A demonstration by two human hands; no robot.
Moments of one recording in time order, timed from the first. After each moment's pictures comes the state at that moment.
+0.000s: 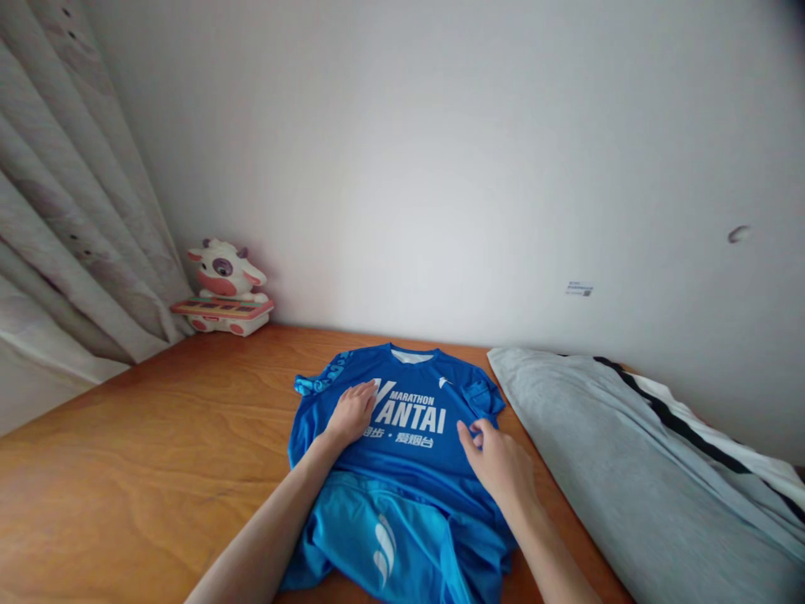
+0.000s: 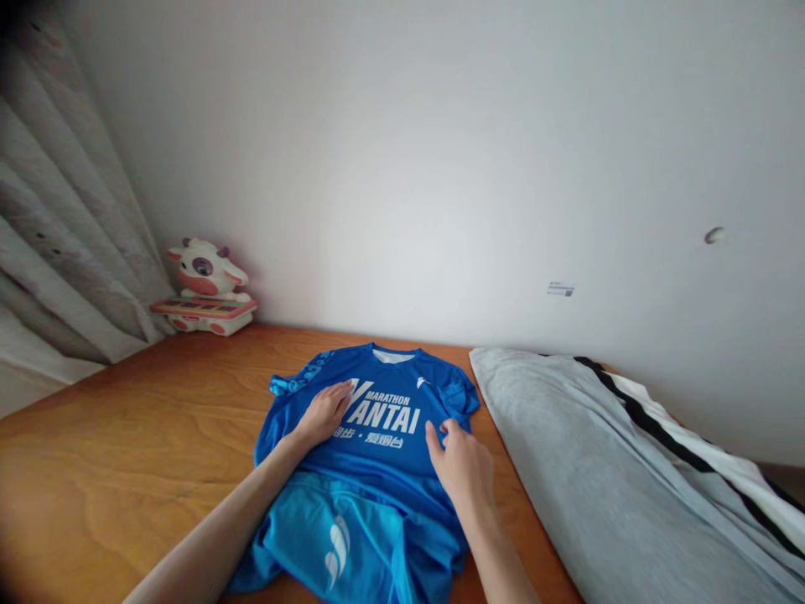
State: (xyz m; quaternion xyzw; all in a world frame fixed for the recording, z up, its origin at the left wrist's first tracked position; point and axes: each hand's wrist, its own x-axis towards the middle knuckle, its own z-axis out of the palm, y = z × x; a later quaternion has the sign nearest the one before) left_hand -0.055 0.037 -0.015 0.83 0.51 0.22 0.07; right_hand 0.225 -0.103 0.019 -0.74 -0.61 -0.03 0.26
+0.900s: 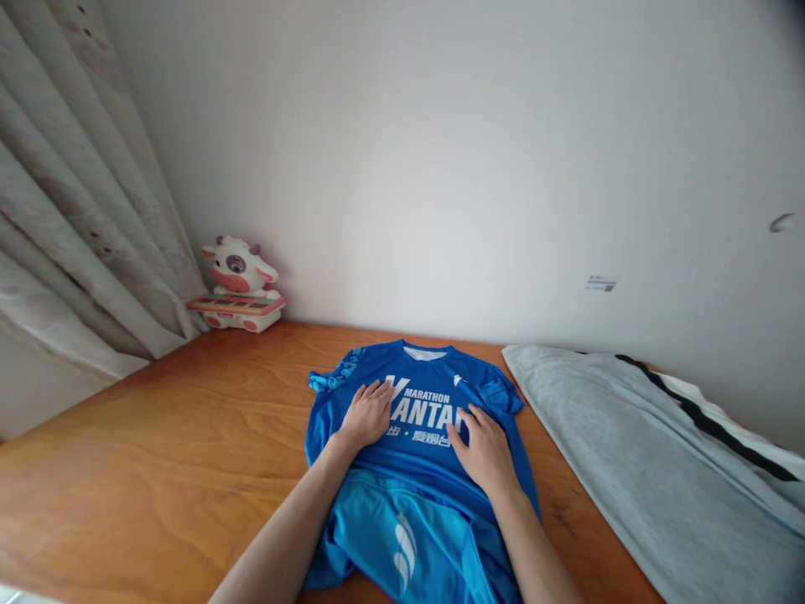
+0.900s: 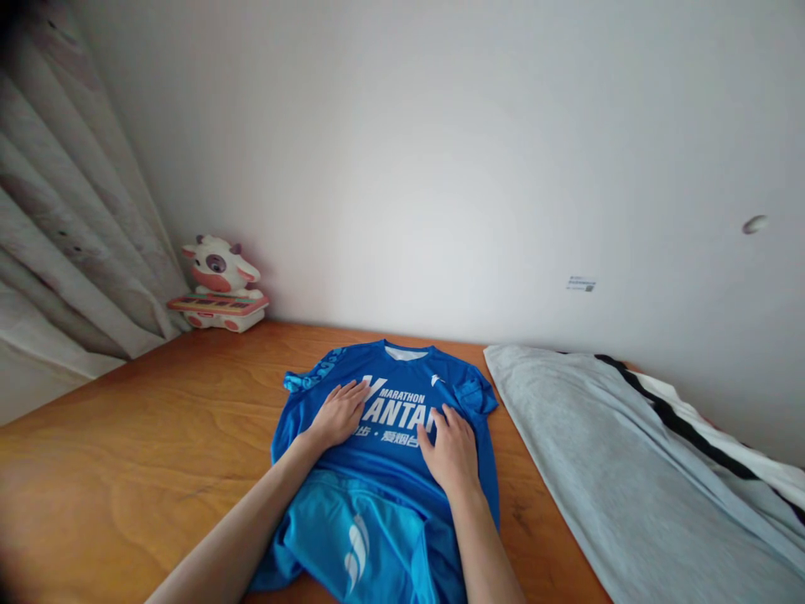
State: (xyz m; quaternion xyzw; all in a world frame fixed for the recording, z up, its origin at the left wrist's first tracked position) left_hand -0.056 0.020 -0.008 0.85 0.50 0.15 0.03; right_hand 0.192 -0.072 -0.013 -0.71 -0.67 -0.05 0.19
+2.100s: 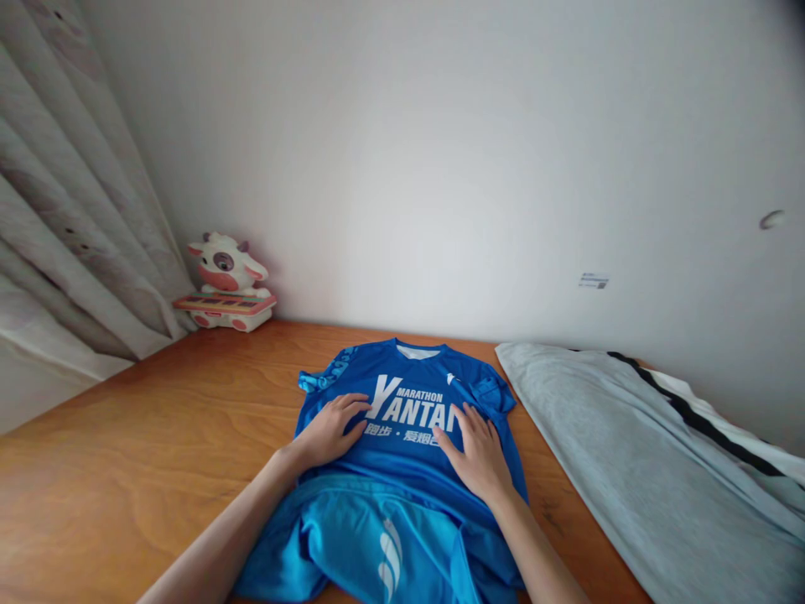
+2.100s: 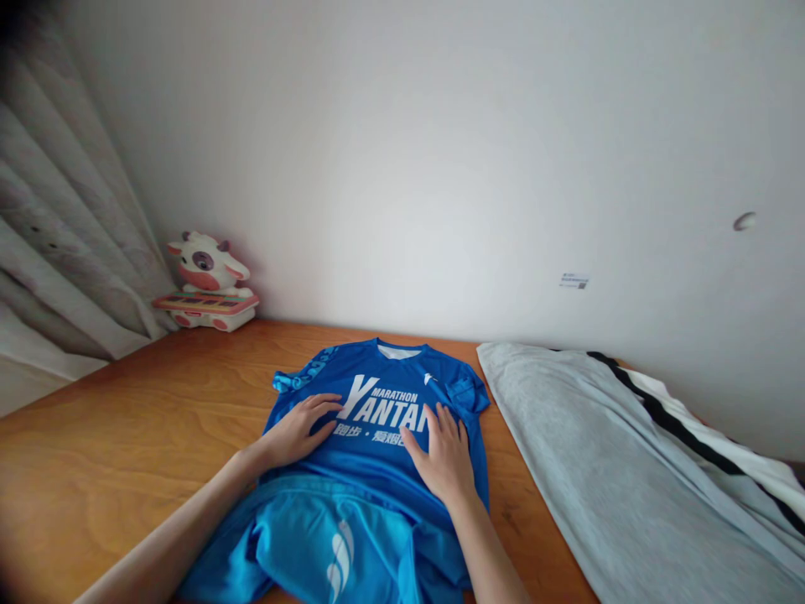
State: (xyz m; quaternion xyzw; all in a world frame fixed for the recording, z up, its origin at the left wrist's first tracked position) left_hand -0.111 -0.005 0.017 0.90 0.38 0.20 0.08; right_hand 0.200 -0.081 -0.018 -0.69 -0.67 0.04 0.28
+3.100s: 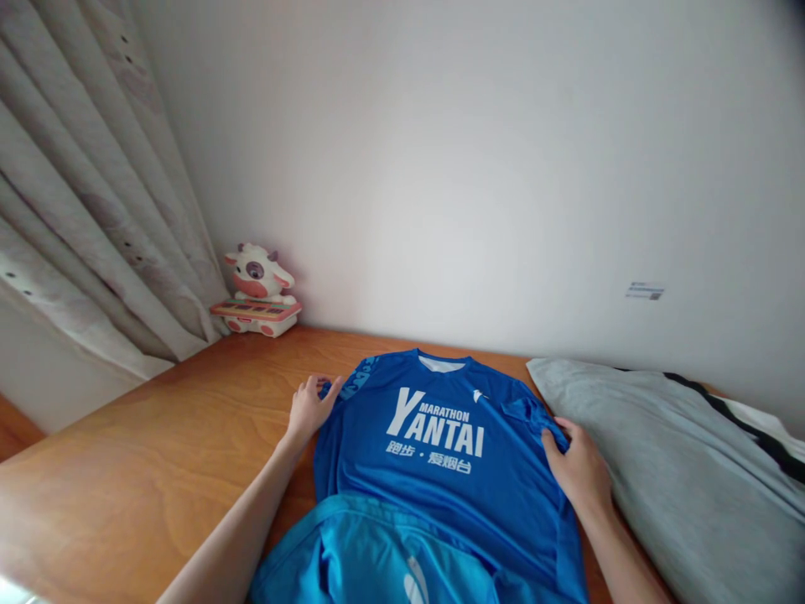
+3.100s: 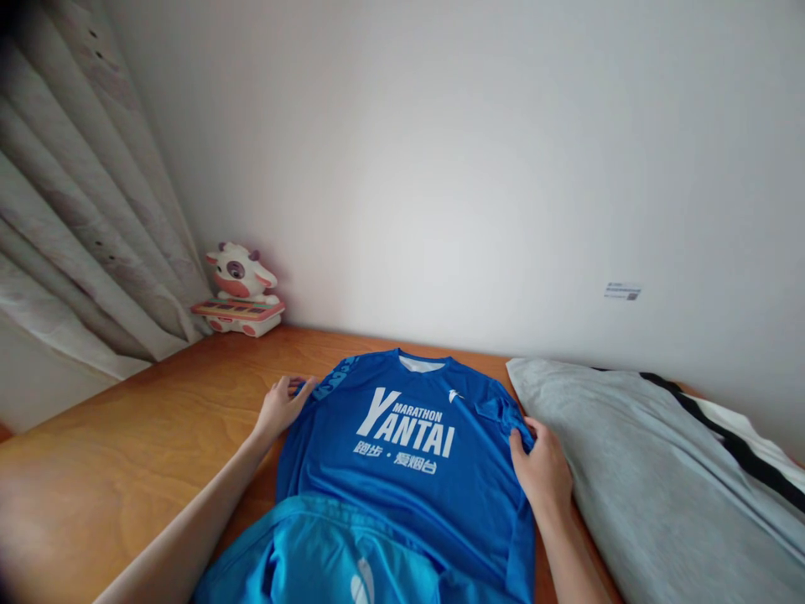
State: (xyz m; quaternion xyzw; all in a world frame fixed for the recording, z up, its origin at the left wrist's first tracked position) left_hand -0.176 0.056 0.011 0.63 0.72 0.29 0.05; right_hand 0.320 -0.039 -0.040 -0.78 -0.50 -0.05 0.37
